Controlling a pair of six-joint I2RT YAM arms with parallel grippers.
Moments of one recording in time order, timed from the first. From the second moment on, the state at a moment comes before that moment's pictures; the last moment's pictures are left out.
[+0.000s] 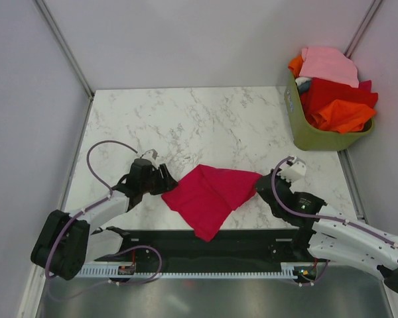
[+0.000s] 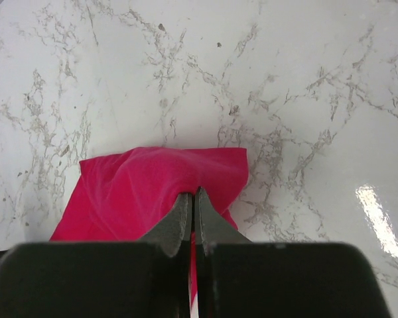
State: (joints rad) left arm -0.39 1.13 0.37 0.05 0.16 -0.61; right arm 0.94 0.79 0.60 -0.58 0.81 1.21
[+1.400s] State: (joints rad) left arm -0.26 0.91 1.40 -0.53 0.02 -0.55; right arm 0.40 0.95 1.13 -0.49 0.47 0.78
